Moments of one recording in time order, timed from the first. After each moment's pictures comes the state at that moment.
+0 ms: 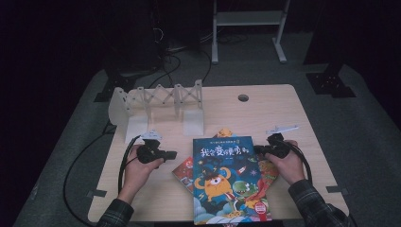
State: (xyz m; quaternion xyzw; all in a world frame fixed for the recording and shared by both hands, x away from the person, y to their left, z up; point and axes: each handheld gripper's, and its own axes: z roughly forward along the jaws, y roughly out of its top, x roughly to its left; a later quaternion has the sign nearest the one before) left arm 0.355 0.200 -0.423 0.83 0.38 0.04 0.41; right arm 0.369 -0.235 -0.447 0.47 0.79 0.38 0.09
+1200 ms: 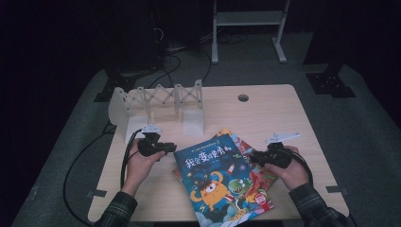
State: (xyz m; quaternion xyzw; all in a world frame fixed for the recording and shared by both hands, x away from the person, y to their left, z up) left arm 0.378 0.201 -0.426 0.82 0.40 0.07 0.41; right arm 0.333 -0.229 -0.434 0.41 0.81 0.40 0.08
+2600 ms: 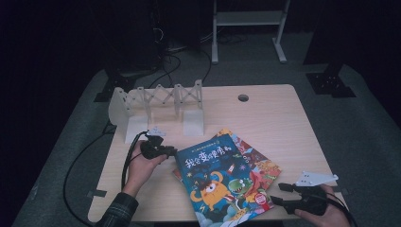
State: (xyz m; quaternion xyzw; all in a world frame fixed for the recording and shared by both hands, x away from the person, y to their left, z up) left arm 0.374 0.194 -0.432 0.84 0.40 0.08 0.37; right arm 0.219 -0.282 -0.446 0.37 0.83 0.41 0.07
